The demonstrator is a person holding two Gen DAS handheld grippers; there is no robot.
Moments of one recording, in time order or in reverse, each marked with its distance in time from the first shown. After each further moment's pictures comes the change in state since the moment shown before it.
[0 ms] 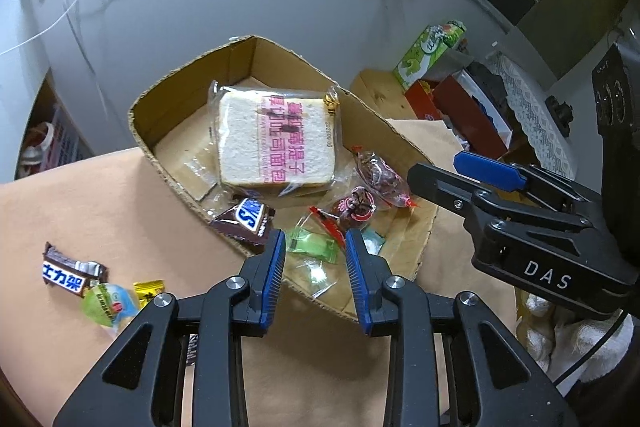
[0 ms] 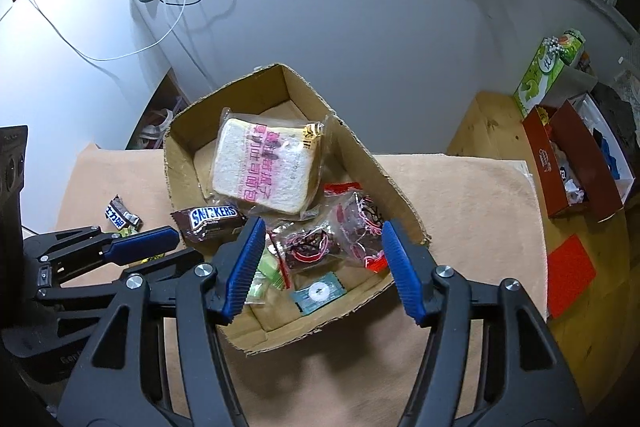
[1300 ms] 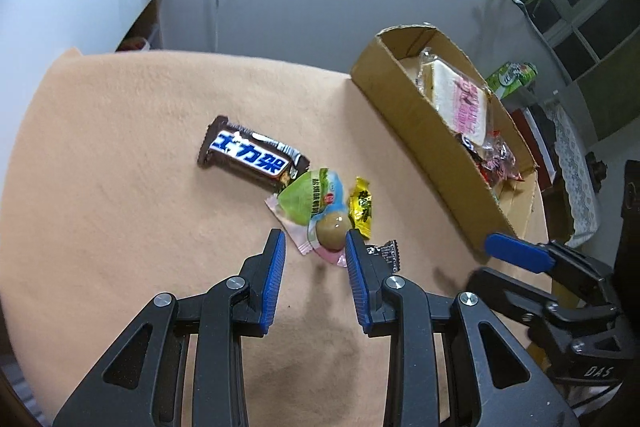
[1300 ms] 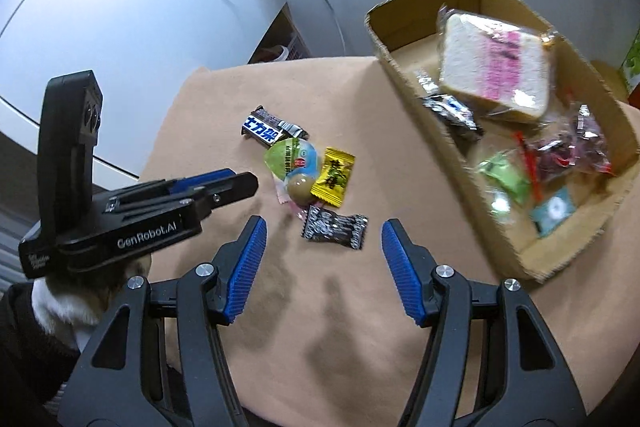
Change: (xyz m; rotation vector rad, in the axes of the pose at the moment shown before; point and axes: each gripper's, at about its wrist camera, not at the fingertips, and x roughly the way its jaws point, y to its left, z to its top) left arm -0.050 0.150 -0.084 -0.257 -0.005 0.103; right arm 0.034 0.151 -0.070 -0.085 0.158 0.318
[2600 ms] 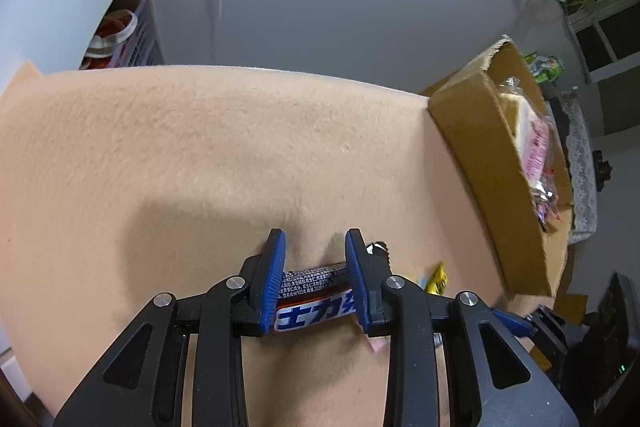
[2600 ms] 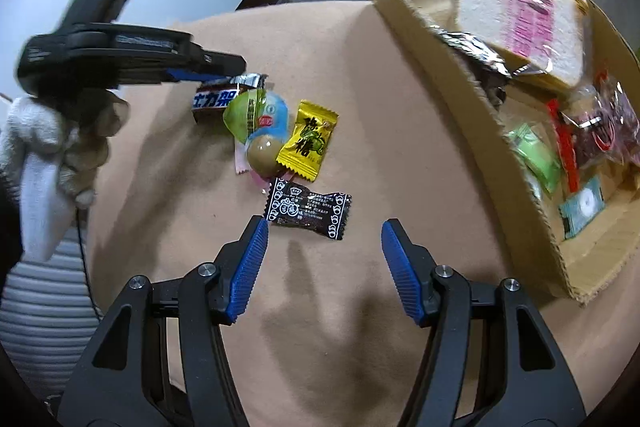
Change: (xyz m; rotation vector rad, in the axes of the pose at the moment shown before) left arm 0.051 0.052 0.074 0.001 0.184 -0.030; right arm 0.055 -0.009 -0.009 -0.063 0.129 -0.052
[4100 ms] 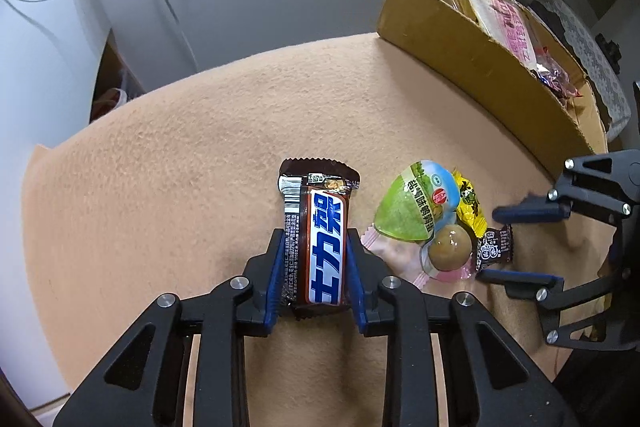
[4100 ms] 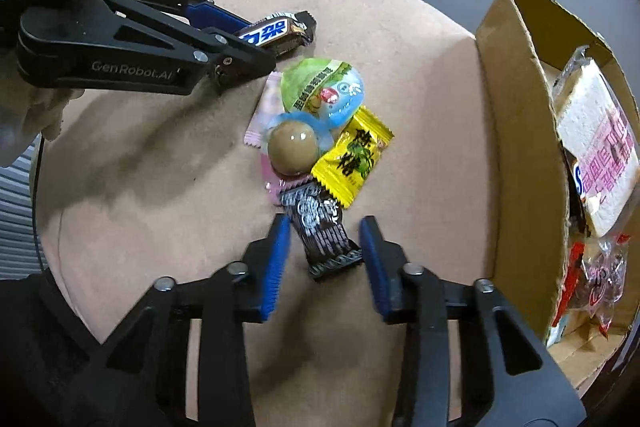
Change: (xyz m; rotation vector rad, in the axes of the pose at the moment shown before) left arm 0.008 -0.037 -0.037 0.356 -0.045 0.187; right arm 0.028 0.025 0.028 -0.412 0.113 -0.096
